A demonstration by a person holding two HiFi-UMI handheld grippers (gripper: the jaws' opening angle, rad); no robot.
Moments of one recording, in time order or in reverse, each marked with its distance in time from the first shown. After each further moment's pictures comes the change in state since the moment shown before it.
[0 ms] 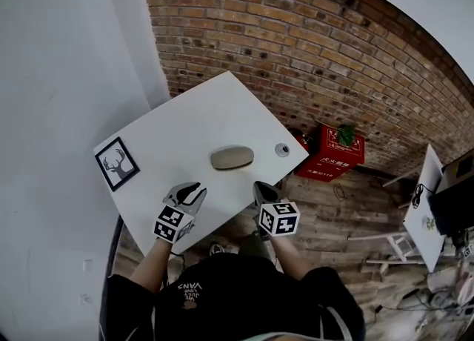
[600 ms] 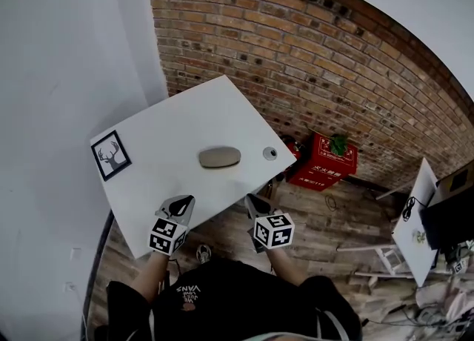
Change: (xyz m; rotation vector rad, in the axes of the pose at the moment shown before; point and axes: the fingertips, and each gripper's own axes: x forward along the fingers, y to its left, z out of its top) left arm -0.019 -0.058 0.002 -0.110 0.019 0.145; right arm -0.057 -0.007 -0.012 -0.051 0.032 0.125
